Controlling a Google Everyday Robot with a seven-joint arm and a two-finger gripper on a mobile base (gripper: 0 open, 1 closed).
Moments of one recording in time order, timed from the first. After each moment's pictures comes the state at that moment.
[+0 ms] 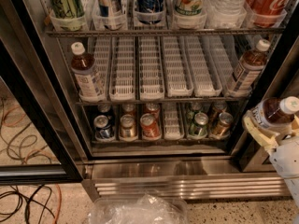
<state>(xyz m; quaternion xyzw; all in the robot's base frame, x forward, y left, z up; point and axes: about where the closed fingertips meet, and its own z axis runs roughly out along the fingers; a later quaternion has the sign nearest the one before) 0.464 -0.294 0.876 -0.17 0.51 0.00 0.84</state>
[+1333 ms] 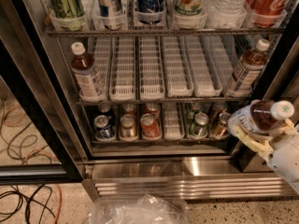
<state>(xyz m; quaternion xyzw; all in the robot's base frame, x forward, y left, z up) 0.439 -0.241 0.892 -0.28 0.47 0.11 0.83</state>
